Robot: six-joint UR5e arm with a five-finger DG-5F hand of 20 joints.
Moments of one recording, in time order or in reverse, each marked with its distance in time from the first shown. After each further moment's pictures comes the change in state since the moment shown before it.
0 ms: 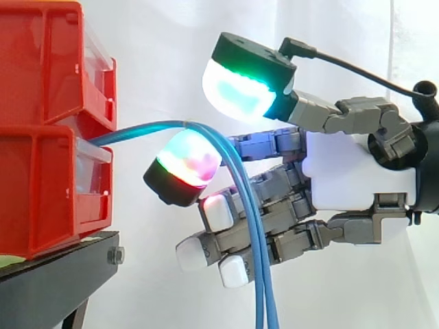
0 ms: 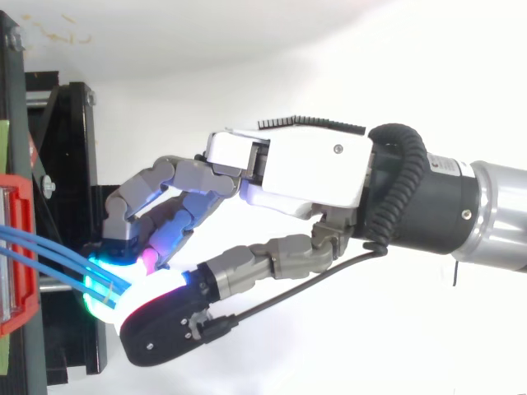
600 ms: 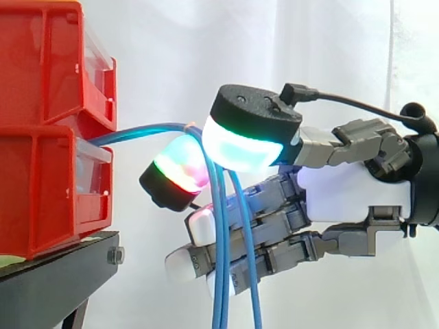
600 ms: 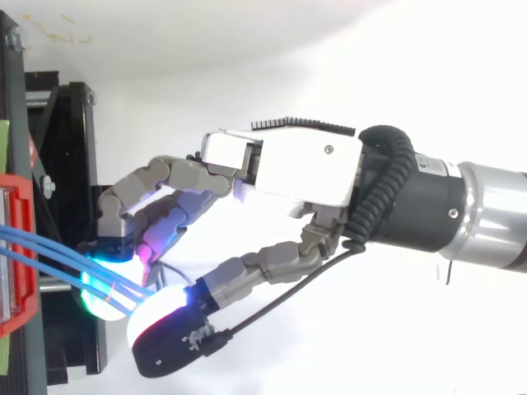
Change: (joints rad) arm -0.002 -0.016 -0.001 0.026 0.001 0.003
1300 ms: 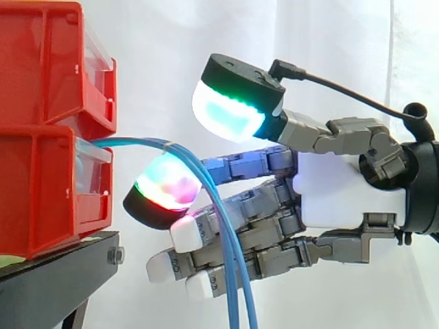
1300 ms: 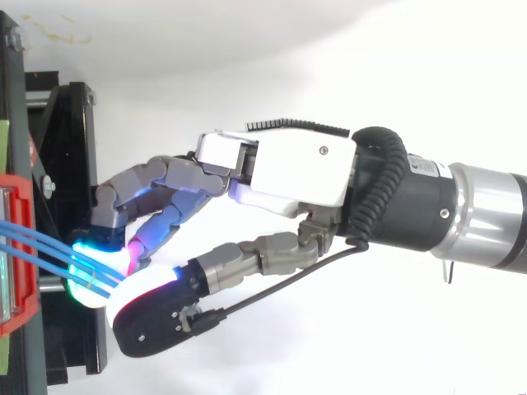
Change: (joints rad) arm -0.001 -0.013 -0.006 0.043 0.000 -0.006
